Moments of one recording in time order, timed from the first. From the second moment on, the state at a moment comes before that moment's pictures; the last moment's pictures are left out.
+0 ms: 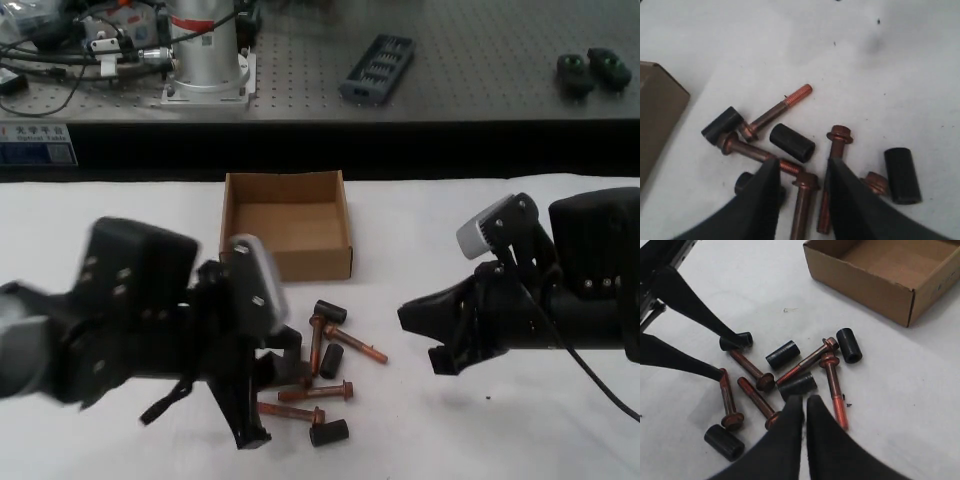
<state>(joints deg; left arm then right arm) -25.4 92.5 -38.8 -5.1 31.6 32.1 29.5 87.7 -36.9 -6.9 -28.9 -5.7</state>
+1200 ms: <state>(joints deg) -34.4 100.4 -50.1 19.6 17.3 63.5 29.5 84.1 -37.0 1.1 -25.4 -6.5</state>
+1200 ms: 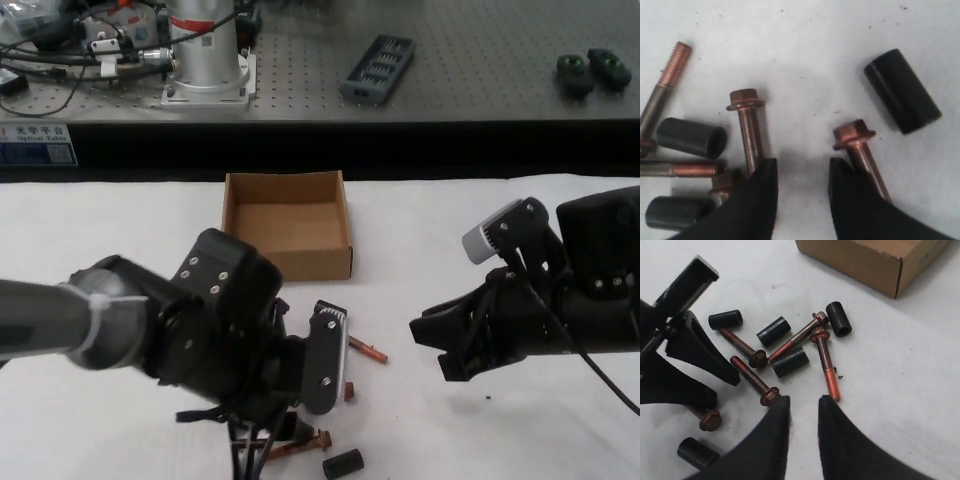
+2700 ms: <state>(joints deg) -37.3 99.2 -58.8 41.0 15.0 35.5 29.5 84.1 -37.0 3.1 -24.7 -6.9</state>
